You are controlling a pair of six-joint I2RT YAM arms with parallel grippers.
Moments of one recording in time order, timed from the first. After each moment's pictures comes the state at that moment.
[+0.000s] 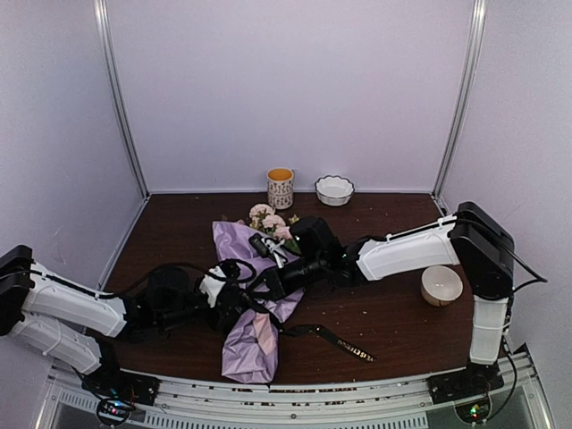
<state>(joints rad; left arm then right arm) -0.99 1.28 0.32 0.60 -0.09 0.10 0.97 1.97 1.24 0.20 -0.60 0.50</state>
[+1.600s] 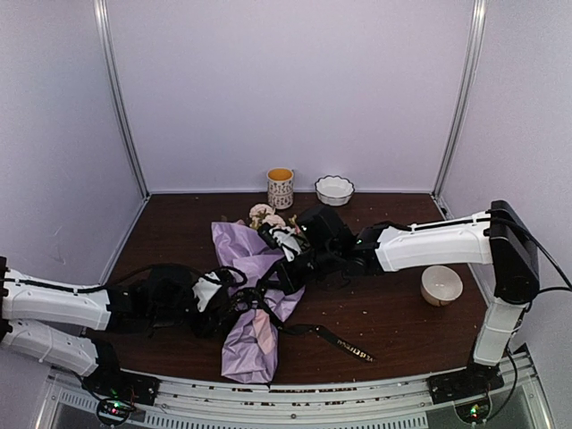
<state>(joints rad) -0.96 1.11 0.40 0.04 -0.10 0.02 0.98 1.82 1.26 -0.07 -0.35 0.32</state>
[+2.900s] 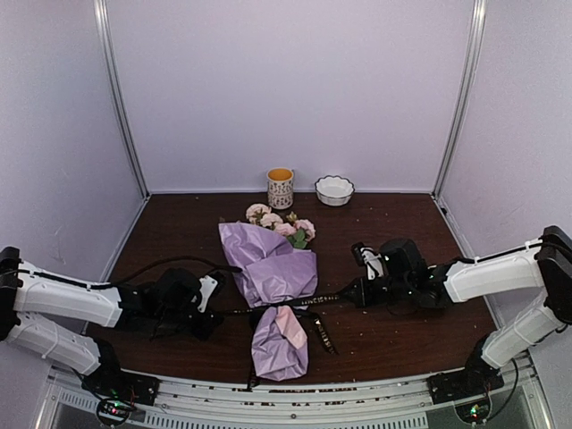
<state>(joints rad) -0.93 1.22 0.41 -0.05 -0.10 -0.35 0.75 1.42 0.57 0.16 -0.18 0.53</state>
